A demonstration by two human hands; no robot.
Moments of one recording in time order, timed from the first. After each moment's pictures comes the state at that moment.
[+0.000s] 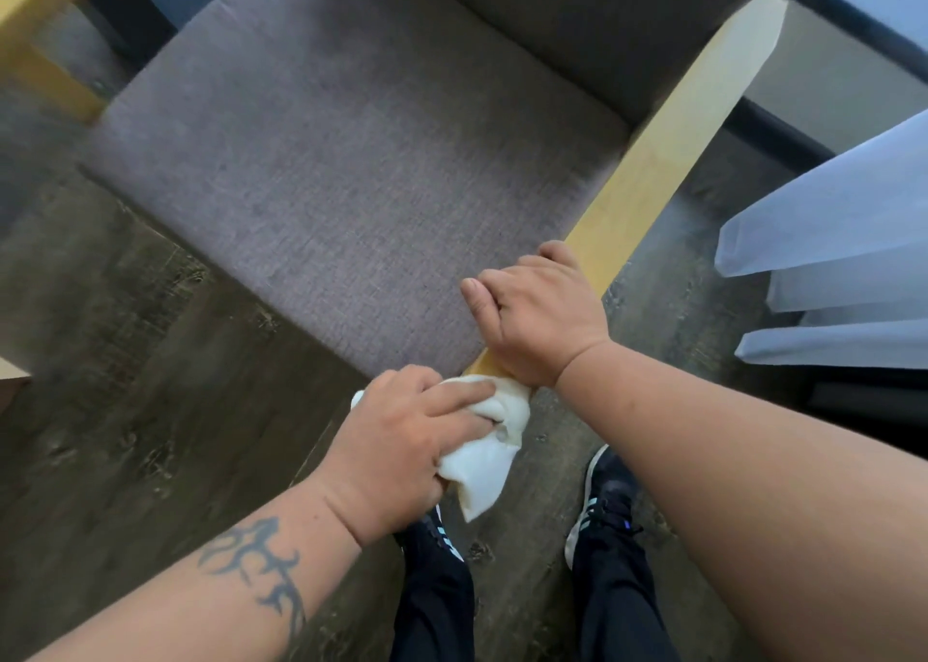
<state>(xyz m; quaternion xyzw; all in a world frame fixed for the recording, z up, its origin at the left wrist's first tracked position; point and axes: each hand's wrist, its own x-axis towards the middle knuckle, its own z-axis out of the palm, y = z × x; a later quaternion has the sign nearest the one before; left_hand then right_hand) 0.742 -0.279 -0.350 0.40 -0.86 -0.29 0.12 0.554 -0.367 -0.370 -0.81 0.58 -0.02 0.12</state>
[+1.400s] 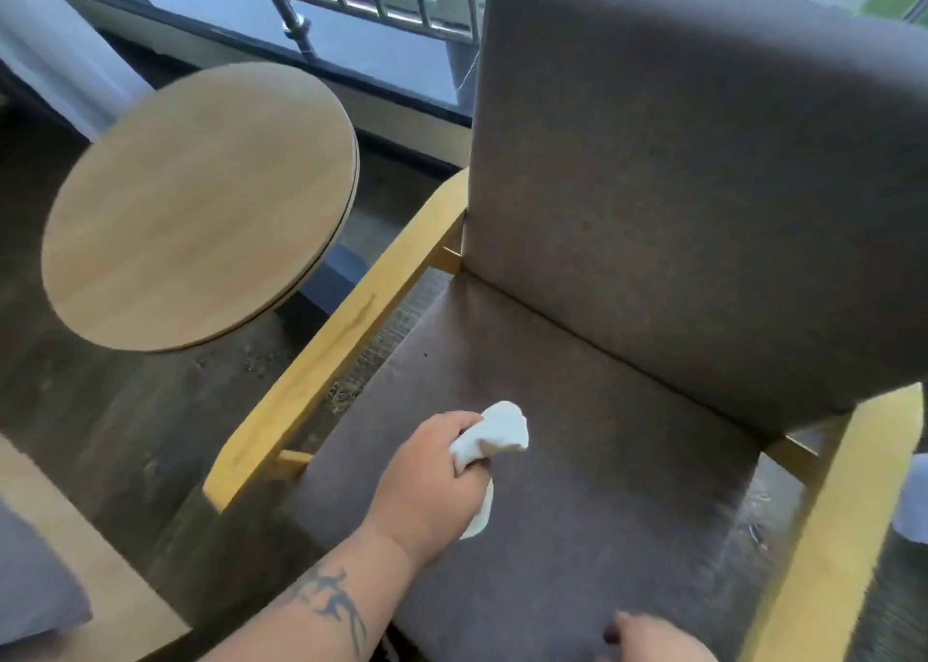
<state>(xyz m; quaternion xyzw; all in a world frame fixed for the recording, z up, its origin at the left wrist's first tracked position) 0.824 -0.622 -0.258 0.65 -0.62 -0.43 0.09 0.615 -0.501 -0.322 -0.52 0.62 0.22 0.55</state>
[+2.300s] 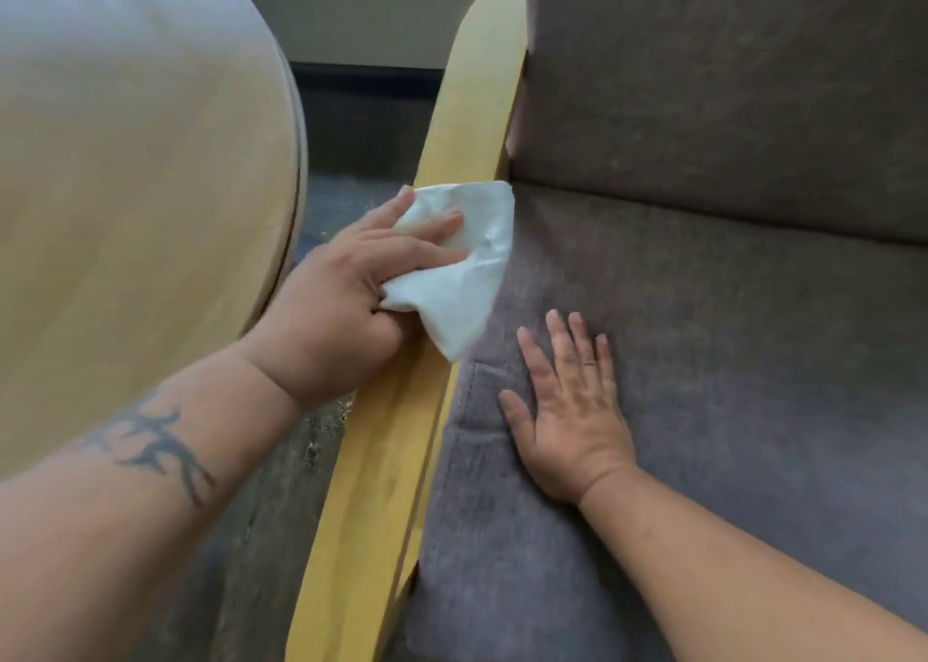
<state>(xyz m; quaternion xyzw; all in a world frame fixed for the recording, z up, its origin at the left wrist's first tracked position) 1.000 -0.865 -0.341 0.39 -0.85 -0.36 0.02 0.861 -0.683 -0.504 -0.57 0.80 -0.08 0.19</state>
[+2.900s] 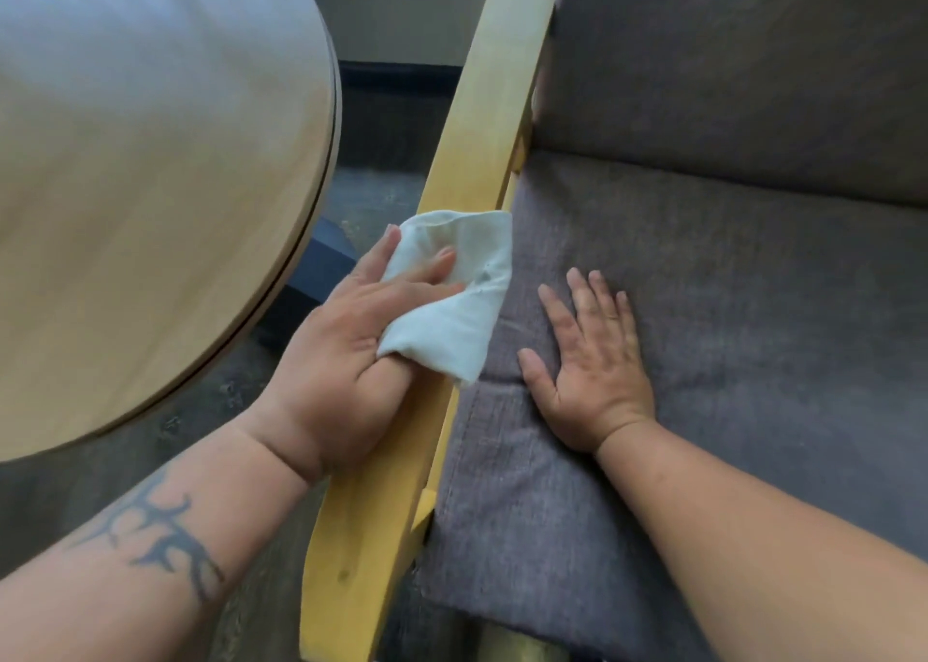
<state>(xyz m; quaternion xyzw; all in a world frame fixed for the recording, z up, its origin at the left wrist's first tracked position) 1.058 -0.788 -0.357 0.41 -0.80 -0.42 0.12 0.860 -0.681 -0.507 -0.57 0.80 -0.13 0.14</state>
